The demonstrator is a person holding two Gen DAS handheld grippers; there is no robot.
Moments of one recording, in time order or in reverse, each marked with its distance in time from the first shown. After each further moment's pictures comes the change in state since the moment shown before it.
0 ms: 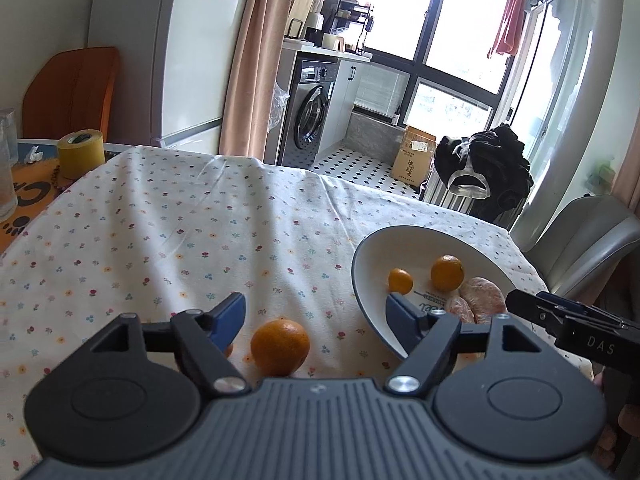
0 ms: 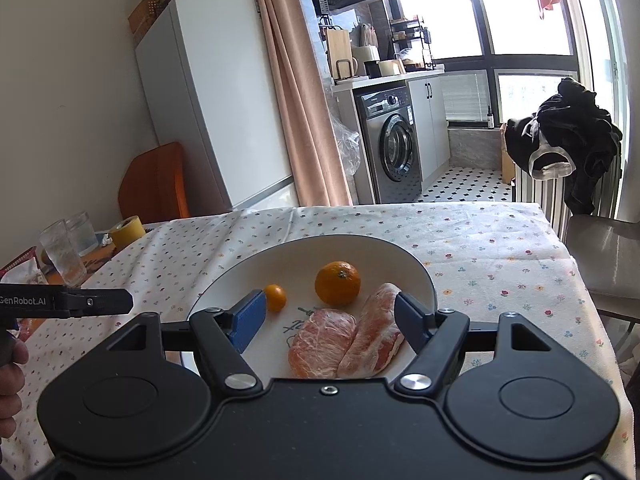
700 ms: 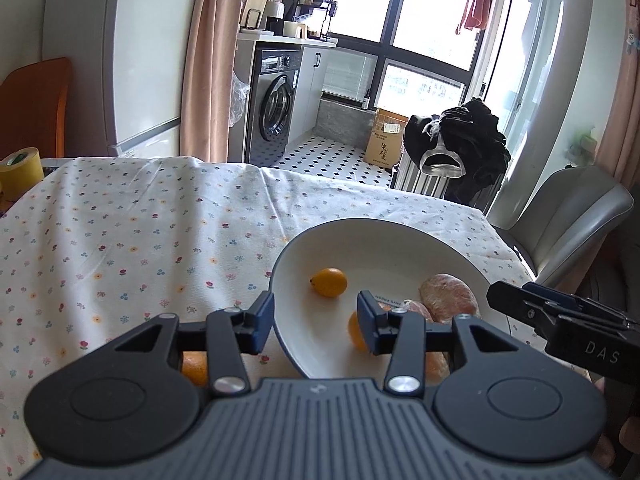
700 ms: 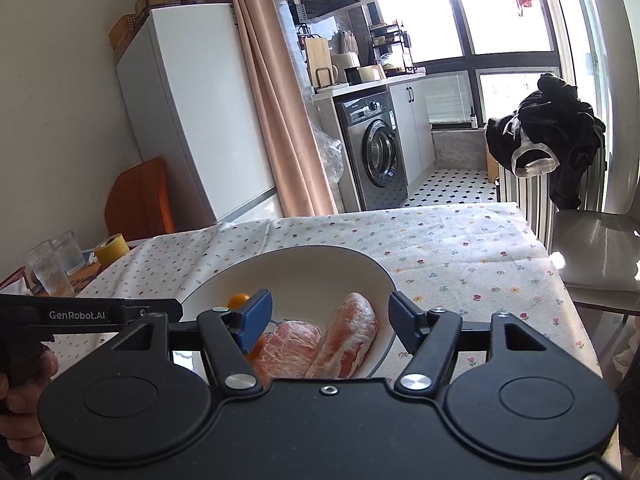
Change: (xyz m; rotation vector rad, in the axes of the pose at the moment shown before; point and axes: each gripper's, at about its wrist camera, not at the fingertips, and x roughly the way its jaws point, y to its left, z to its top) left arm 0.045 -0.055 0.005 0.082 0.038 -0.051; right arm 0.003 -0.024 0.001 0.054 -0.025 -0.031
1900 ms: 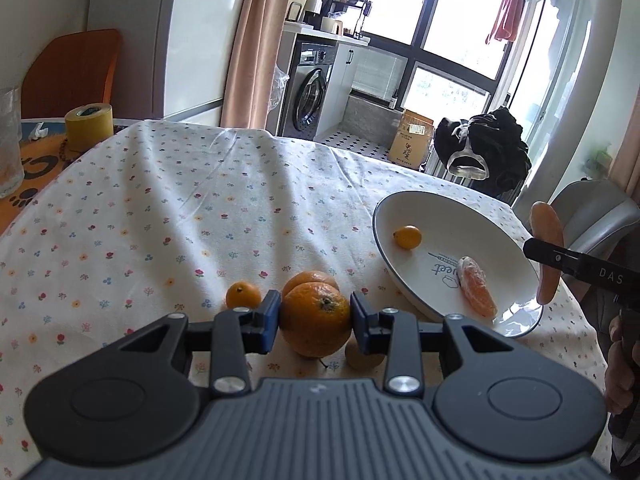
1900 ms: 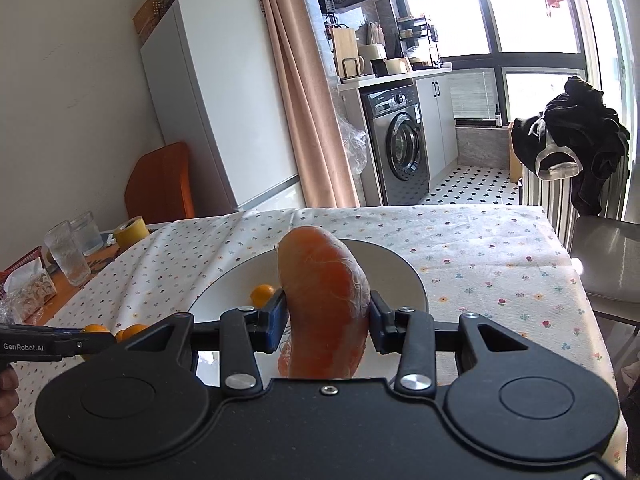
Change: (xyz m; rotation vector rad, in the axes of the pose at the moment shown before) left arm -0.053 0.066 -0.034 -0.074 0.016 0.032; right arm 0.003 0.010 0.003 -0.053 0.031 0.054
